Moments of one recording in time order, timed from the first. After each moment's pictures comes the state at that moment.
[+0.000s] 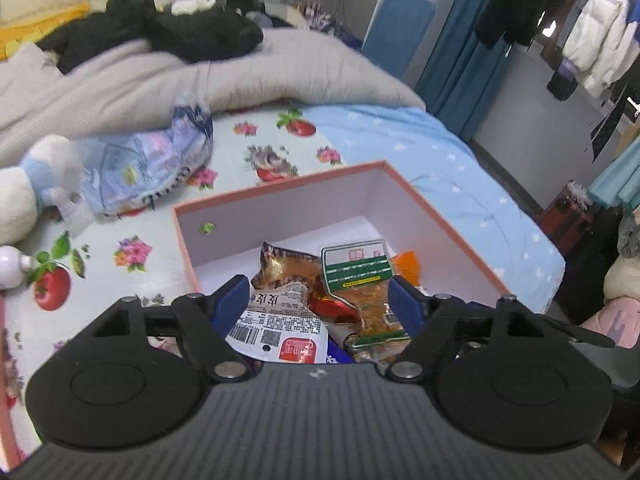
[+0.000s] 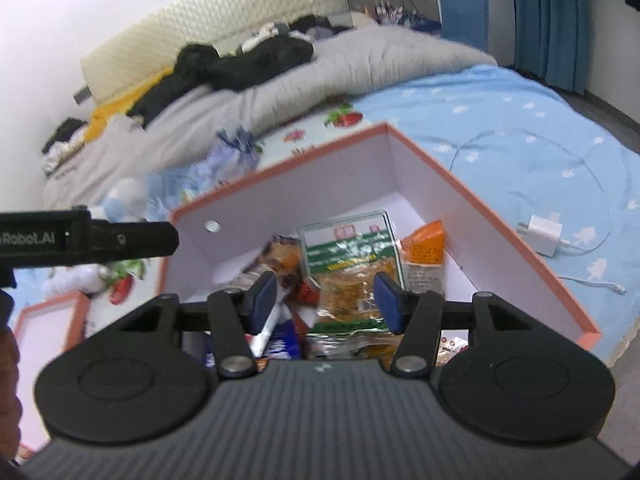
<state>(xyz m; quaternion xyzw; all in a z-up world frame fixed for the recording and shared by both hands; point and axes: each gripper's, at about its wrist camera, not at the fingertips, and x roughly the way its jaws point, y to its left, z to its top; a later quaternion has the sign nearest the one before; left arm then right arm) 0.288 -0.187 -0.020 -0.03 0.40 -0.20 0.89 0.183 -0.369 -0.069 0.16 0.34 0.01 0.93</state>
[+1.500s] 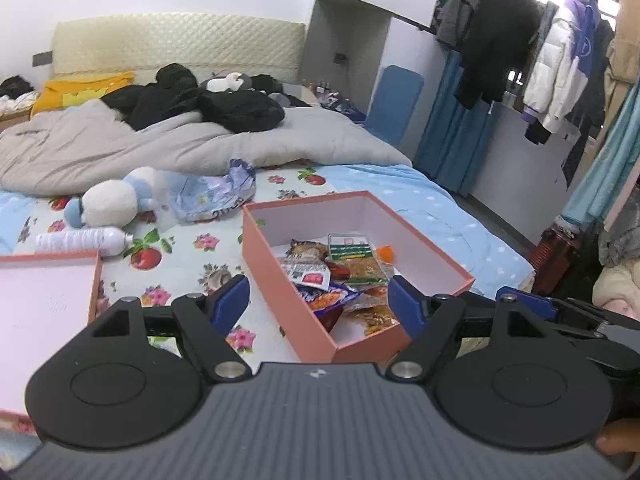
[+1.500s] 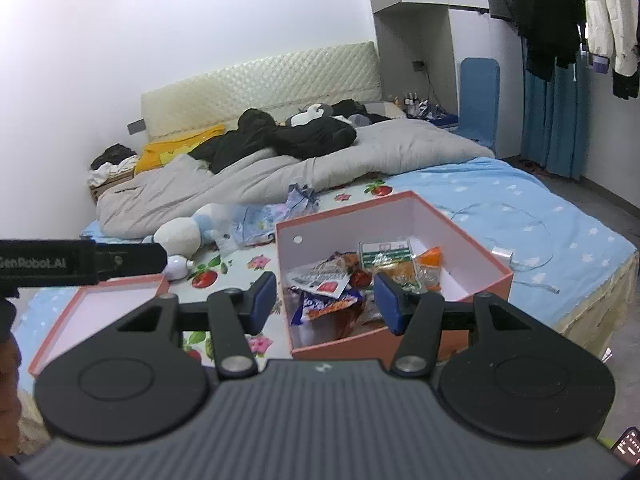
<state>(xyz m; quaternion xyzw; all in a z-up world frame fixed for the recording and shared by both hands) 0.000 -0.082 0.060 -0.04 0.29 -0.18 0.94 -0.019 -0.304 0.002 0.10 0.23 0.03 0.97</state>
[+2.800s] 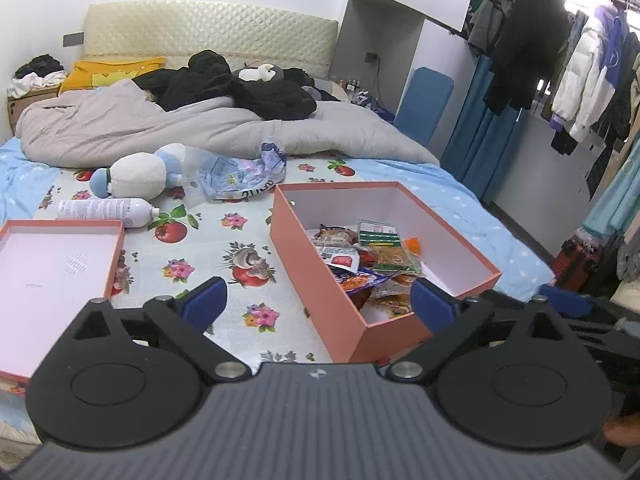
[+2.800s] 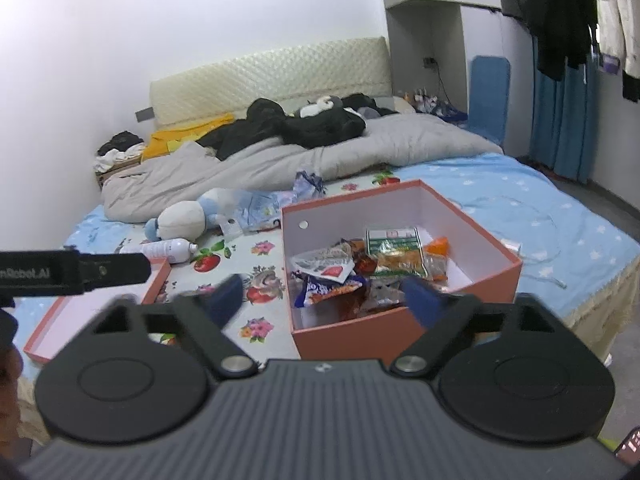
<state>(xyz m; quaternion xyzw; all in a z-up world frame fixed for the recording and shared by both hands) -0.001 -0.065 0.028 -0.05 0.30 -0.13 0.94 -0.026 -0.295 -0.011 0.08 0.23 0.03 0.97</state>
